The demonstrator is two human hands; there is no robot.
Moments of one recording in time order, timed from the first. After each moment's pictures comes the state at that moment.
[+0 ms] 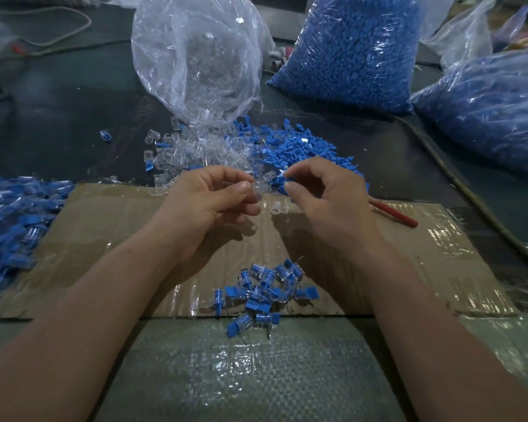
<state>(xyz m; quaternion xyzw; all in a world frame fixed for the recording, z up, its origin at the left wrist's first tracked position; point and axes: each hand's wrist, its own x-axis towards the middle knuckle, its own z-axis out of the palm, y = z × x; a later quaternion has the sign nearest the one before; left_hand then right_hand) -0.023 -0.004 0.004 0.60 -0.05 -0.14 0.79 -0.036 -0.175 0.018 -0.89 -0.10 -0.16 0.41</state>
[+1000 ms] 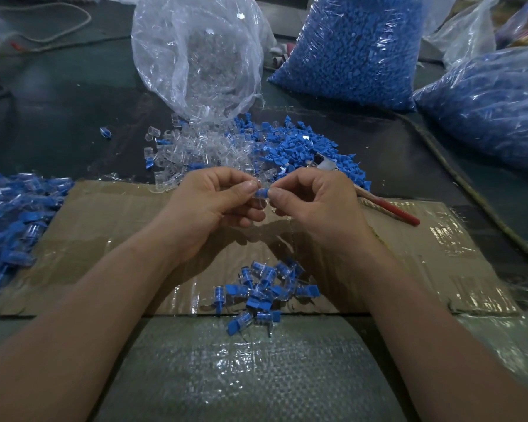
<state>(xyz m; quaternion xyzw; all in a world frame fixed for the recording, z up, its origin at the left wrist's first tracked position) -0.017 -0.006 -0.001 0.63 -0.09 -0.15 0.76 -0.043 -0.165 0.019 -0.86 -0.11 -0.08 0.50</state>
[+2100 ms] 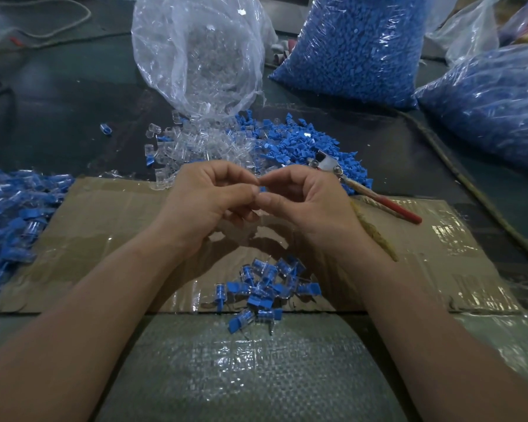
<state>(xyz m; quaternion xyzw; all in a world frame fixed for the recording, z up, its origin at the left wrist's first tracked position) -0.026 -0.006 0.010 0.69 -0.09 -0.07 0.71 -0.045 -0.160 0.019 -0.79 -0.12 0.02 0.60</state>
